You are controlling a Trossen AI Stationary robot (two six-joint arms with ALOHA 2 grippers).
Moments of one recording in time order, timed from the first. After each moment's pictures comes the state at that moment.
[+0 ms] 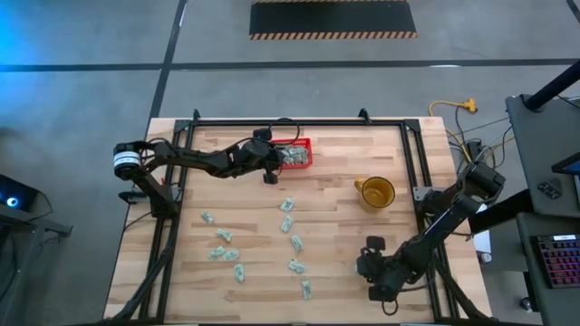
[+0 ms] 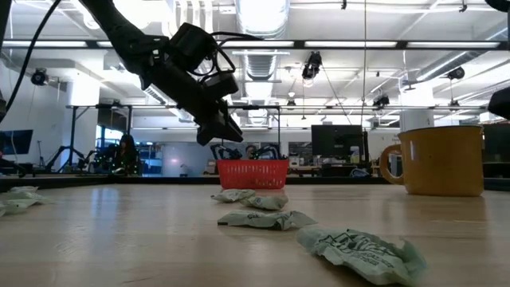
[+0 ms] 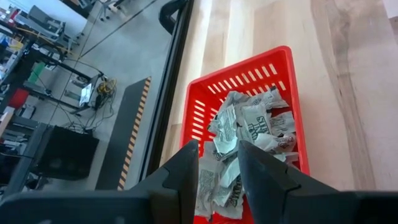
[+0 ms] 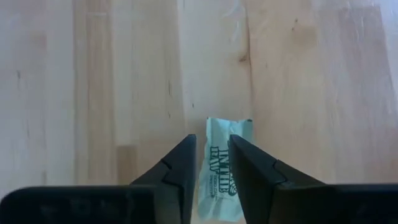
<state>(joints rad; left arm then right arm) 0.30 1.60 0.80 0.31 -0.31 0.61 0.86 1.64 0.83 -0.44 0.32 0.92</state>
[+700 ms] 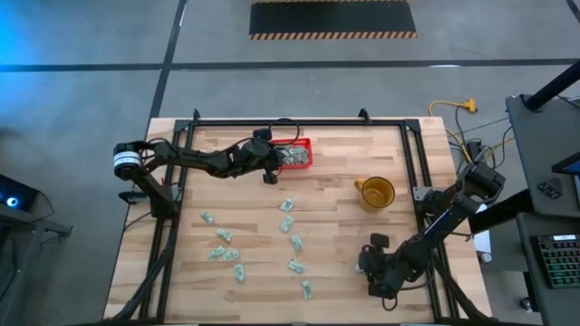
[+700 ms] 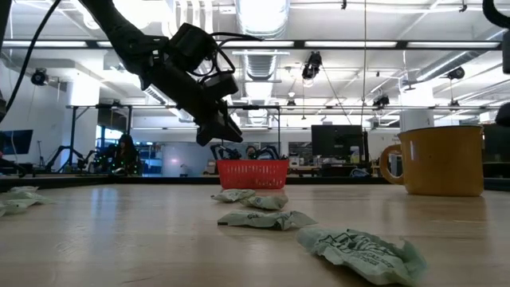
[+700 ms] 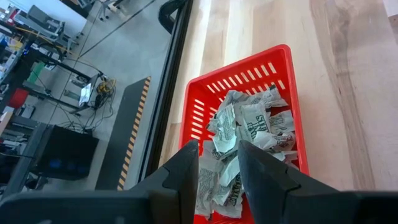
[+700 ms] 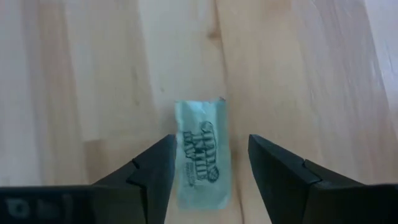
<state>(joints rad) 0.30 1.60 0.80 0.31 -0.31 0.61 0.86 1.64 0.79 -0.46 0.32 1.03</state>
